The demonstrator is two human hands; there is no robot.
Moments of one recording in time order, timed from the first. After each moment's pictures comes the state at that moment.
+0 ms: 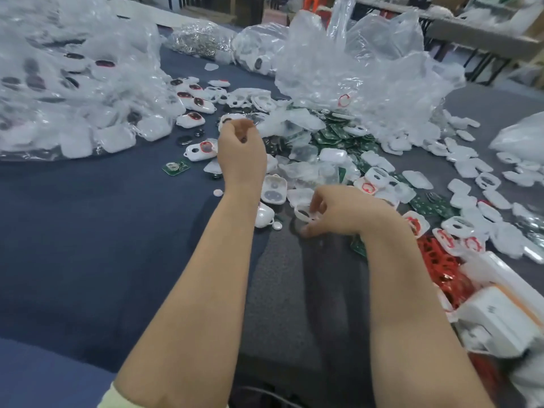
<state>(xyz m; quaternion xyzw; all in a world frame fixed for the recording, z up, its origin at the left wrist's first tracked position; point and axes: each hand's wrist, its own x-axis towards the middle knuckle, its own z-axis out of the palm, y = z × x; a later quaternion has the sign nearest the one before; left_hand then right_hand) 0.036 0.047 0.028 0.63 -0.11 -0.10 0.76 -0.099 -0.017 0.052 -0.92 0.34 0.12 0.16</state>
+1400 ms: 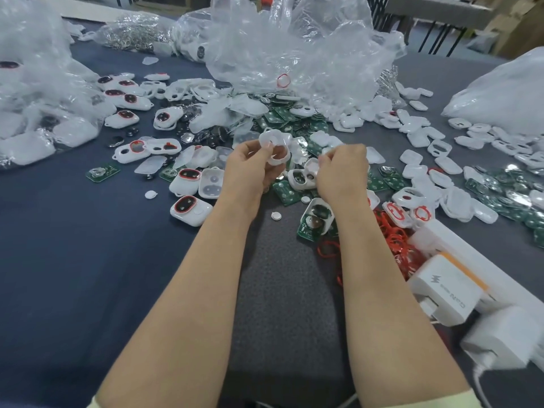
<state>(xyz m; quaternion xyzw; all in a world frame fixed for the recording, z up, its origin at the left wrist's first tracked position) -0.026 -0.007 0.000 0.46 -0.13 -0.38 0.79 -0.127 -0.096 0.009 -0.82 0.49 -0.26 0.13</state>
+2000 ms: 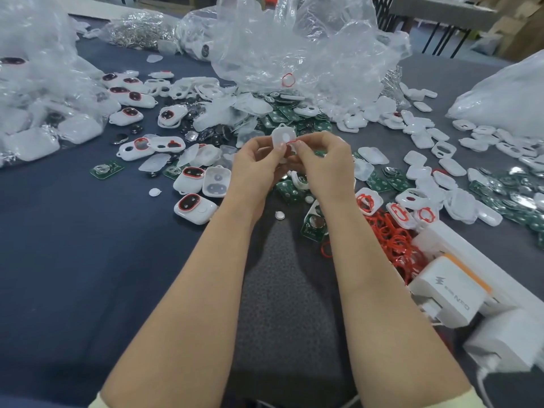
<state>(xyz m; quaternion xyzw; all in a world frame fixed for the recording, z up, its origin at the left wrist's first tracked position) -0.031 -0.006 -0.001 0.48 -0.20 -0.35 0.78 -0.109 -0.067 0.016 -0.70 0.38 -0.42 0.45</state>
